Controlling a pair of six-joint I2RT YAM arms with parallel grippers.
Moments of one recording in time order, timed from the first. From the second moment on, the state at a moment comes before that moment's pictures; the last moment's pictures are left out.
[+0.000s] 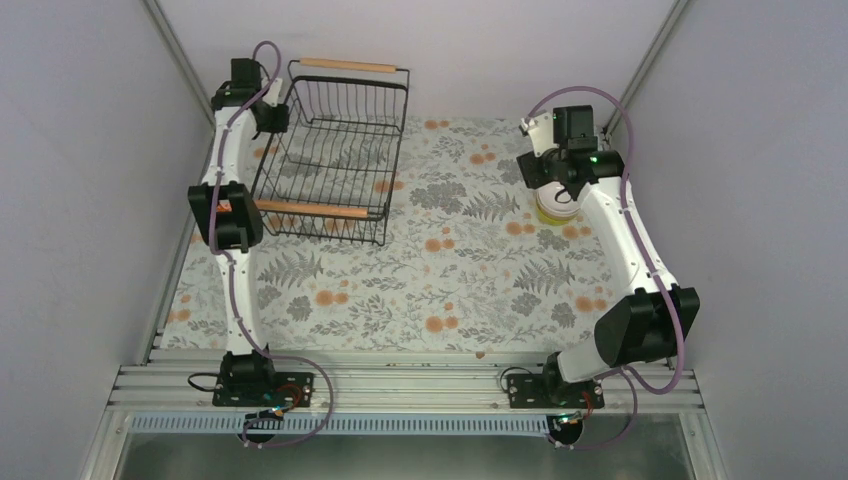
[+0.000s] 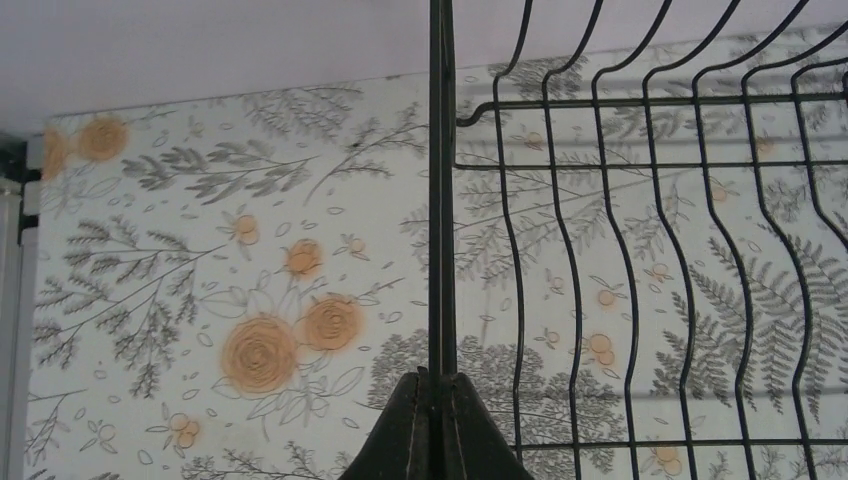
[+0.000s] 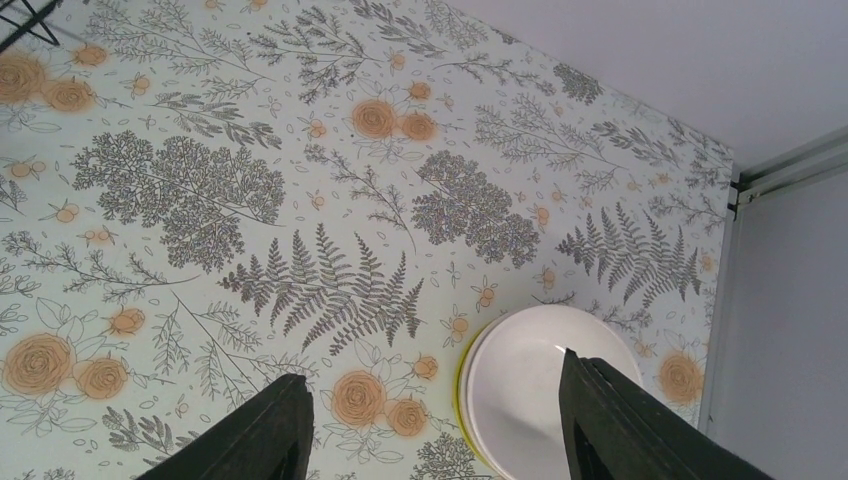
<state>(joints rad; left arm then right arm) 0.08 2.49 2.56 -0.97 0.11 0.15 0.15 1.49 1.50 -0.80 0.03 -0.32</state>
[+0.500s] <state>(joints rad) 0.15 2.45 2.52 -0.94 0.21 0.08 0.14 1.49 1.49 -0.80 0.03 -0.32</state>
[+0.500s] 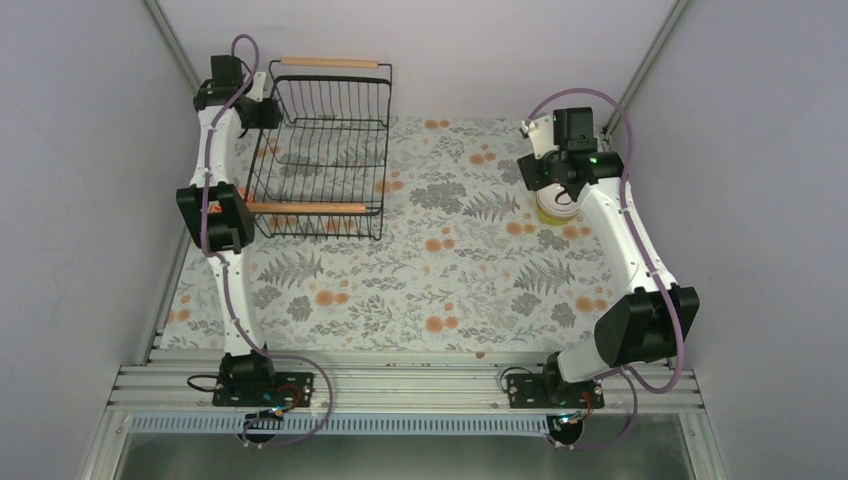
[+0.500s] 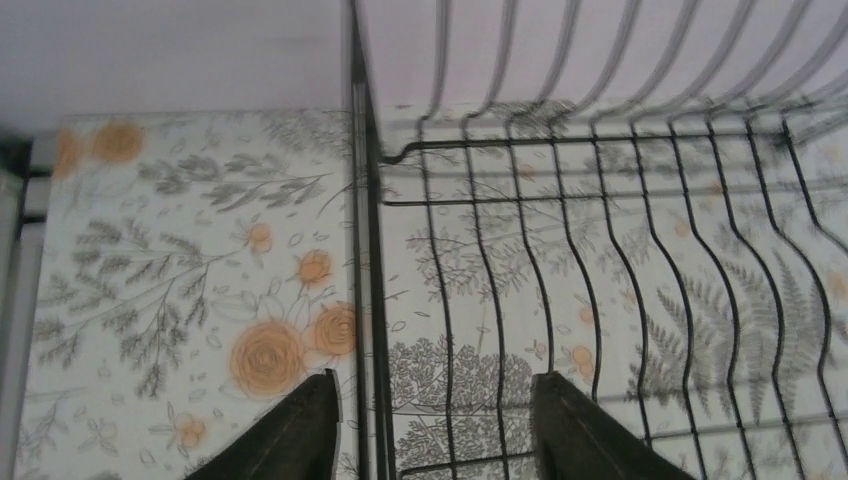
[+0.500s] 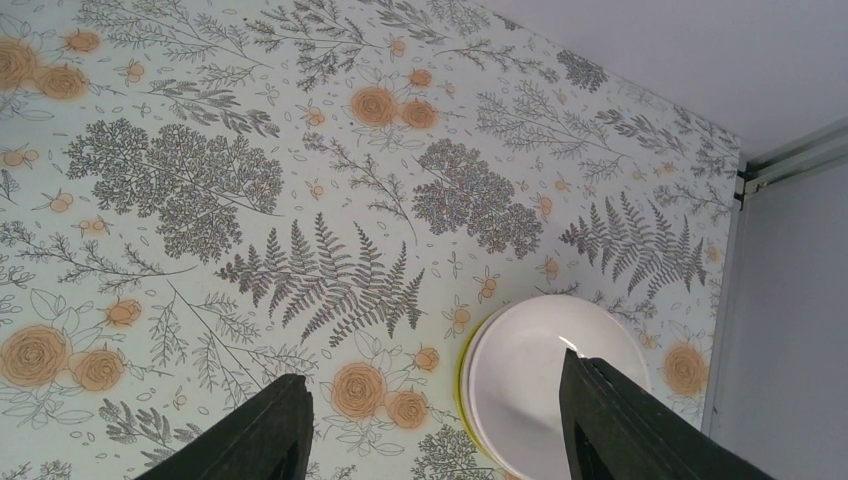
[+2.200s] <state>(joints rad) 0.10 1.17 1.38 -0.74 0.40 0.25 -0.31 1.09 1.03 -0.74 -0.60 -0.47</state>
